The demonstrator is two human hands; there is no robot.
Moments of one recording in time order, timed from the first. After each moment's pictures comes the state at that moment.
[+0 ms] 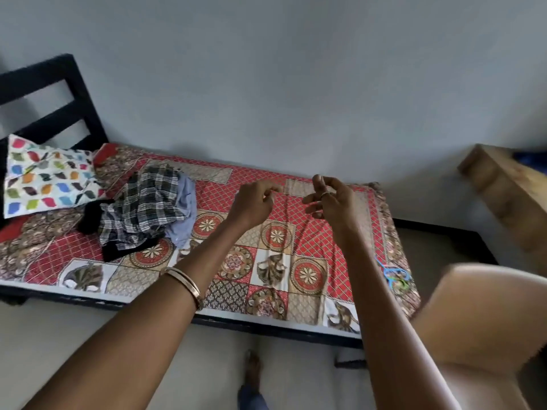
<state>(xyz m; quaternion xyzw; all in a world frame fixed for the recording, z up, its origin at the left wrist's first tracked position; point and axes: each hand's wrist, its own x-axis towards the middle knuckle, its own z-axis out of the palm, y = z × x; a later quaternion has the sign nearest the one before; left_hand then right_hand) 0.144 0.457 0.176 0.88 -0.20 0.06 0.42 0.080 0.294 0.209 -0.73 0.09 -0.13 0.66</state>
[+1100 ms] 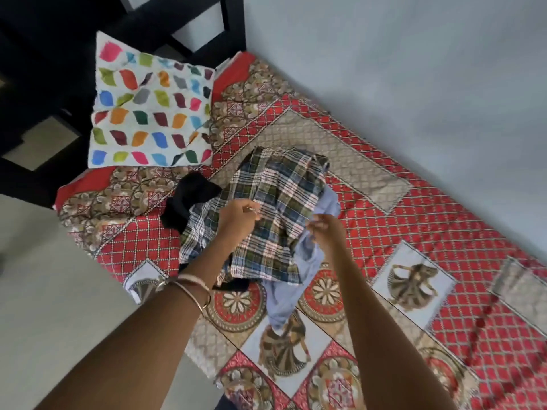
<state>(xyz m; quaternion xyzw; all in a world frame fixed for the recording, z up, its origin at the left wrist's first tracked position) 0.638 0.832 -0.108 0.77 0.38 -0.10 0.51 0.710 0.640 -0.157 -0.84 0.08 0.30 0.43</state>
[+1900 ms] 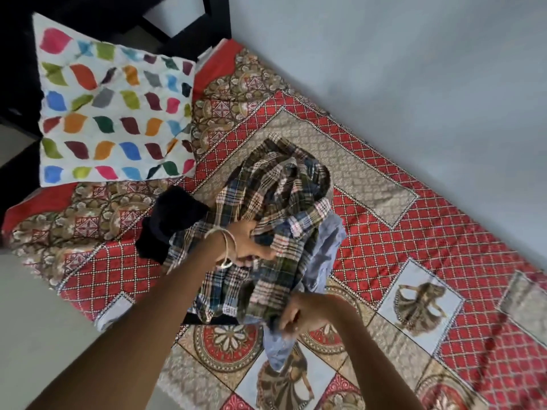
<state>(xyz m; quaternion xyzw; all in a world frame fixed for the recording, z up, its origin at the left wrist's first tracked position) 0.730 0.908 -0.190 0.71 0.27 -0.42 0.49 0.719 0.695 -0.194 -0.68 -0.28 0.67 0.11</state>
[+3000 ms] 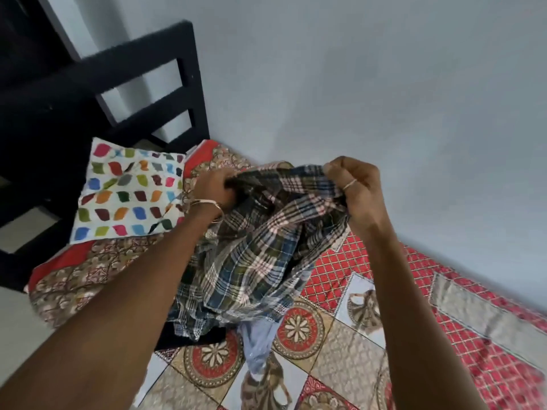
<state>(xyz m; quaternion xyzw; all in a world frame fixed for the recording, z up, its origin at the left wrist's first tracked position) 0.748 0.889 0.004 0.94 0.15 0.08 0.28 0.753 0.642 0.092 -0.72 -0.16 0.06 0.67</state>
